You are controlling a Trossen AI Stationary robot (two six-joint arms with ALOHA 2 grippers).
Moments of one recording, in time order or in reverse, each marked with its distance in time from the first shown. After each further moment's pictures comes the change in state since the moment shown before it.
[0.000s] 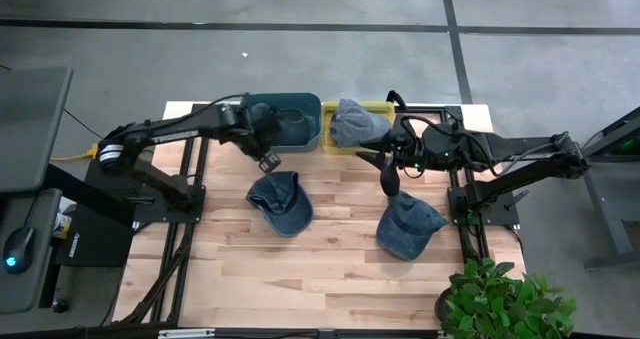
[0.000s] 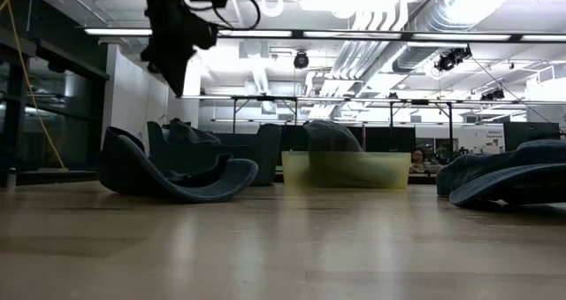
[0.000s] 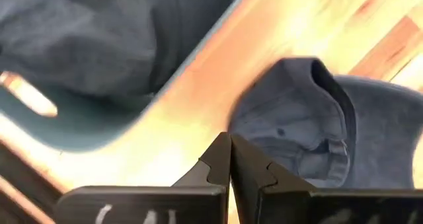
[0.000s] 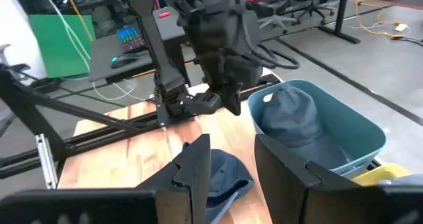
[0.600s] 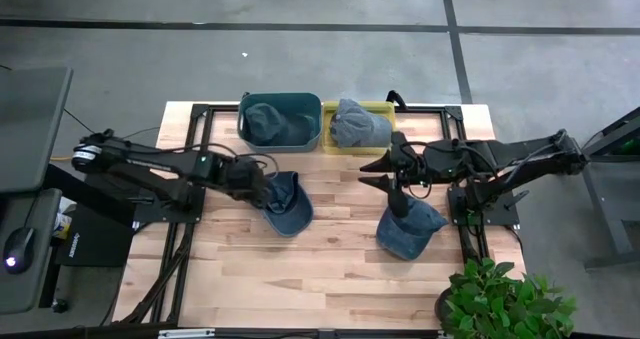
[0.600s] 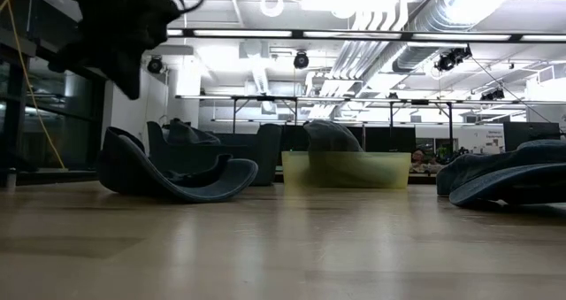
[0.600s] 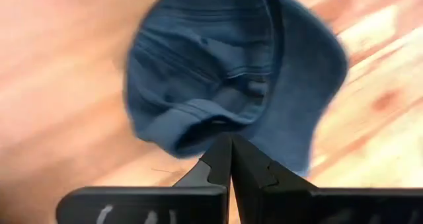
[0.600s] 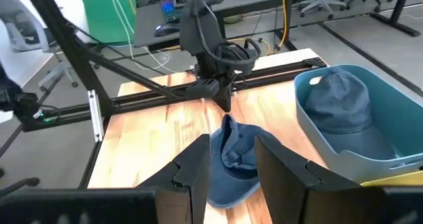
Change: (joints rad) left arm -0.442 -0.243 -0.348 0.192 -0.018 -0.827; right arm 0.114 0.000 0.000 -0.061 -0.059 -0.016
